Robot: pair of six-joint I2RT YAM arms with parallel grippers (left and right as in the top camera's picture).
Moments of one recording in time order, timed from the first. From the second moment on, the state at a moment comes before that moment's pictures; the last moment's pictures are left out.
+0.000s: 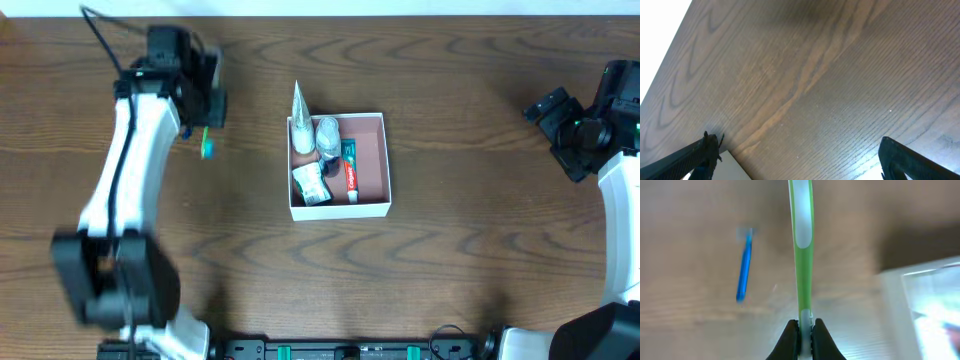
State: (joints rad) left arm -0.04 1.72 1.56 -0.88 0.08 0.13; right arm -0.27 1.50 1.34 -0.88 -0.10 0.68
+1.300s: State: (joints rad) left arm -1.01 1.90 1.57 -0.76 -0.79 -0.68; right arm -0.27 1.50 1.34 -0.88 -0.10 0.68
